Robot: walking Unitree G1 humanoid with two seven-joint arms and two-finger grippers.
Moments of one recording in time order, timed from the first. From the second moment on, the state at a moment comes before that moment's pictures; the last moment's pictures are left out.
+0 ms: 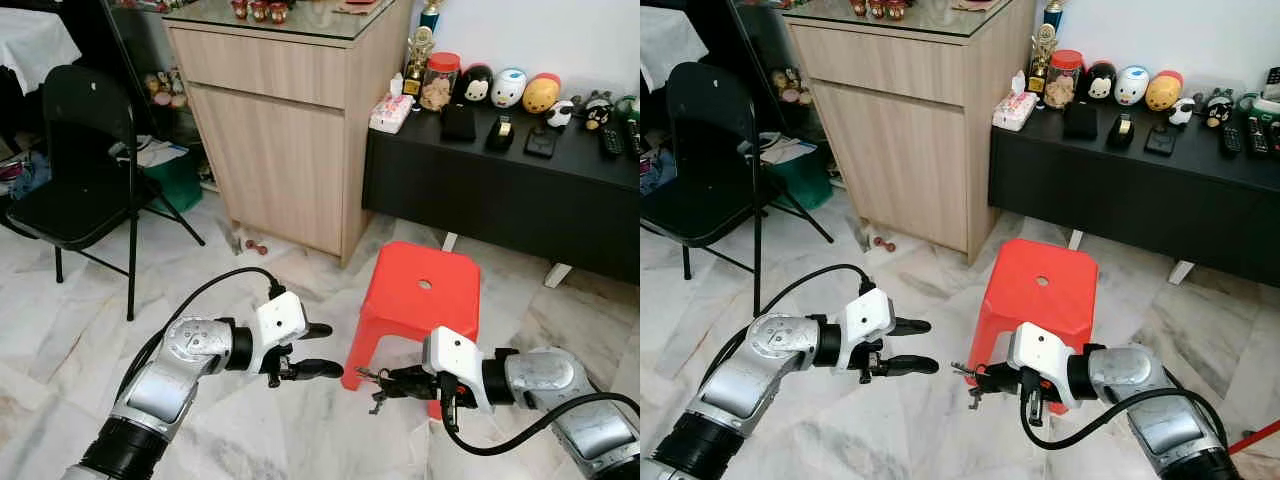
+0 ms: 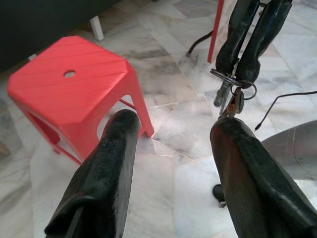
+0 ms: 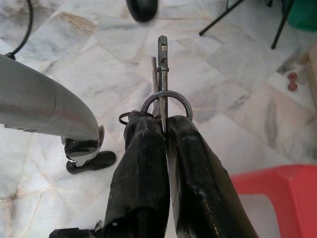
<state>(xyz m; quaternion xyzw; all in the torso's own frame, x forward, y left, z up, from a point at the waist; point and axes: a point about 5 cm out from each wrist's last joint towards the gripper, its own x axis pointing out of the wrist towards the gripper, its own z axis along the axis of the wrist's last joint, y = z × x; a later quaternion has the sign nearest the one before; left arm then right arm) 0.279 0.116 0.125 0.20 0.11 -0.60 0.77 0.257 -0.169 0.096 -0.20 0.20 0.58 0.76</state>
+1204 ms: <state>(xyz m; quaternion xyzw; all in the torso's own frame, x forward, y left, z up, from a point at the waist) 0.263 0.110 0.122 0.17 0.15 -0.63 0.74 0.258 -0.142 0.105 -0.21 0.18 0.62 0.74</state>
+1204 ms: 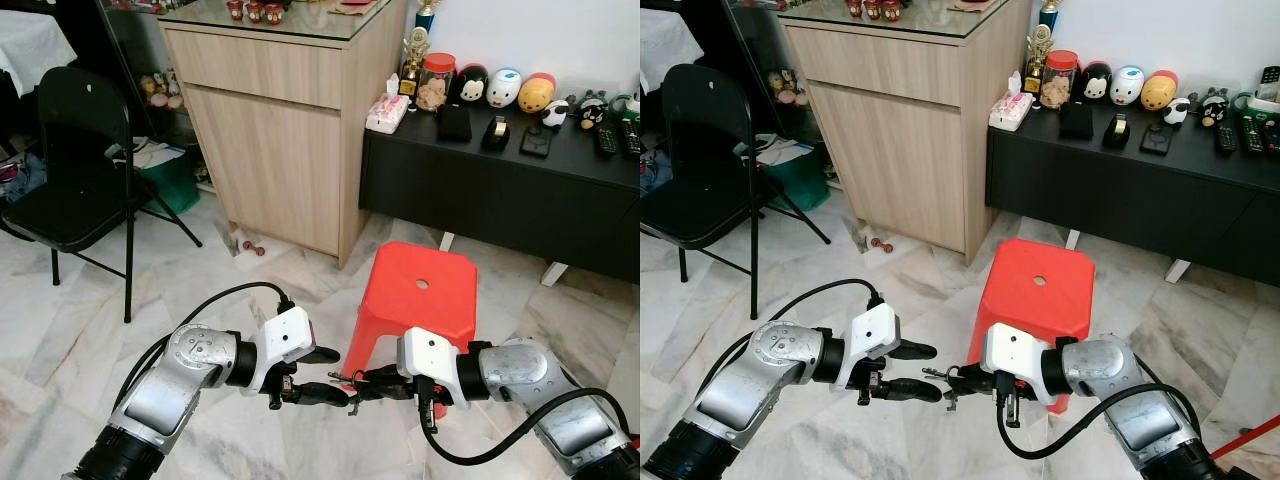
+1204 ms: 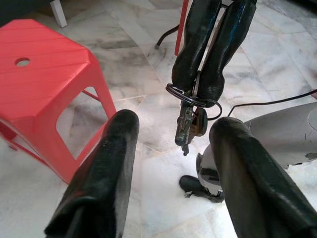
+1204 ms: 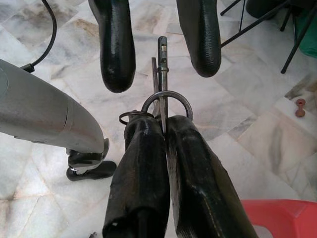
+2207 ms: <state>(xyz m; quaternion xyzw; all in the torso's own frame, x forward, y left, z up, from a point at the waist) 0.262 0.110 0.121 0.15 0.16 -0.64 0.74 0.259 -0.141 0.104 -0.21 0.18 0.61 0.74</state>
